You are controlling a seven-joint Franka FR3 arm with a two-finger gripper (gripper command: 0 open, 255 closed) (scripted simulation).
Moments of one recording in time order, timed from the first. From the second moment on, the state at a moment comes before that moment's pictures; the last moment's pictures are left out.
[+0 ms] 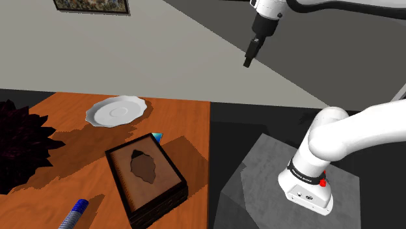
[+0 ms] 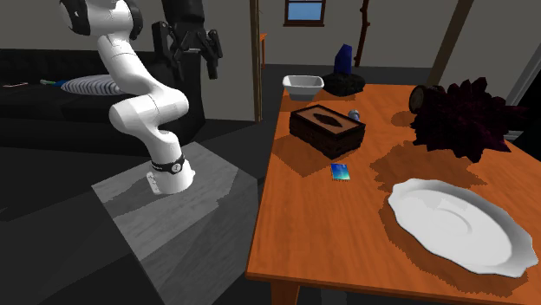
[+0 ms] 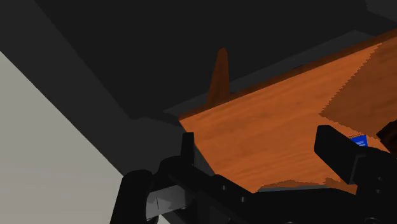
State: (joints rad) arm -0.01 -0.83 0.06 -2.28 -0.08 1.68 -0.14
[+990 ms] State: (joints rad) arm -0.09 -0.64 0.40 -2.35 0.05 1.89 0.46
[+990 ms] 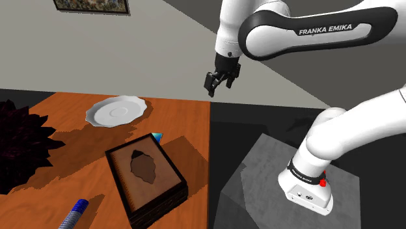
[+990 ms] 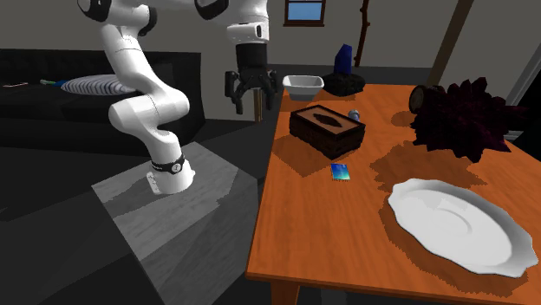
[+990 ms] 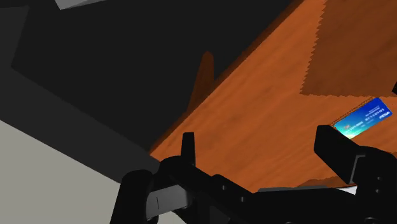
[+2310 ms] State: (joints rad) arm -0.19 0.28 0.78 -1.84 -0.40 2.00 1.57
